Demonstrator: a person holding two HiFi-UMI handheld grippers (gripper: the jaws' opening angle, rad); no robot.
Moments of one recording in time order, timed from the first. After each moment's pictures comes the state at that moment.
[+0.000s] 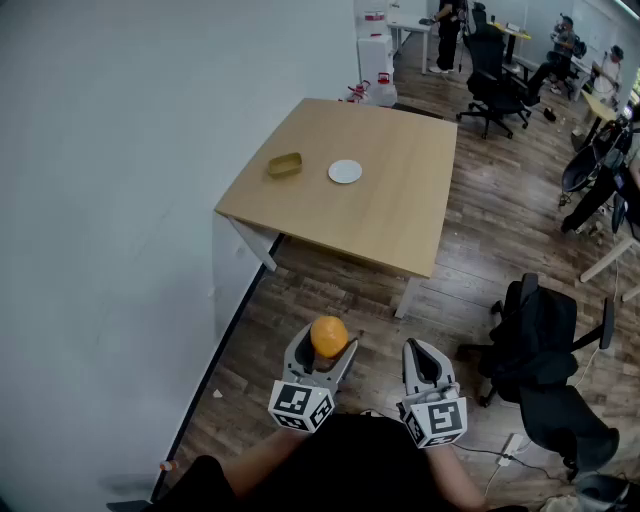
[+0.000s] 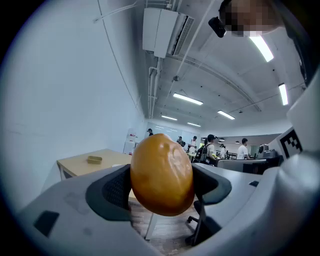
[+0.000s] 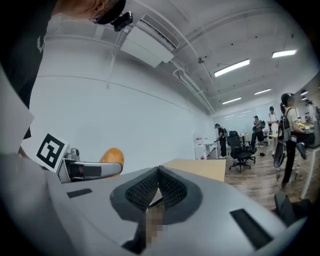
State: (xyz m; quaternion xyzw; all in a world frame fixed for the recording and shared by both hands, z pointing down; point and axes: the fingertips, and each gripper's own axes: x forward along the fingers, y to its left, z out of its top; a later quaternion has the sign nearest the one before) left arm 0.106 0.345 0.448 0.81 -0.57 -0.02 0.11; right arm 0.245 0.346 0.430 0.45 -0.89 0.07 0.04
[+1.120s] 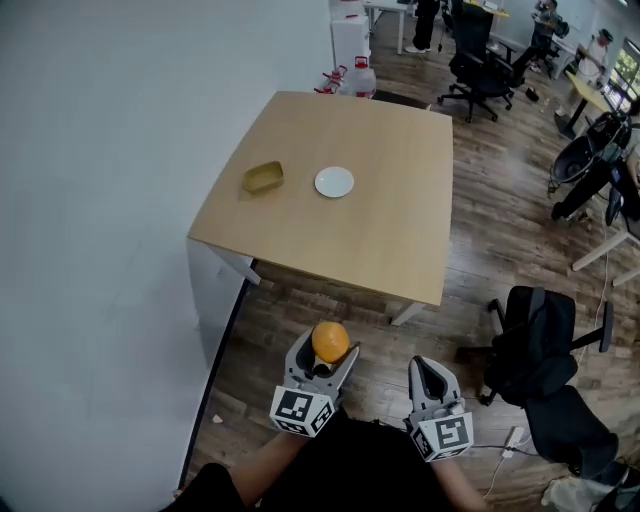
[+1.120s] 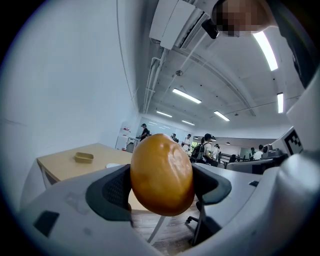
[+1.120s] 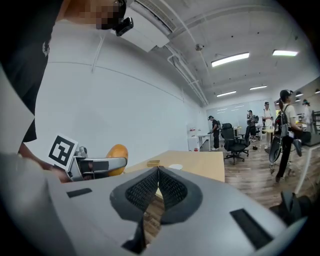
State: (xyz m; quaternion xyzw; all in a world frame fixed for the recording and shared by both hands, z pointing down) left arm 0.041 0.195 0.493 0.84 -0.52 -0.02 0.14; right arm 0.190 0.231 0.474 0.48 -0.86 0.11 0.08
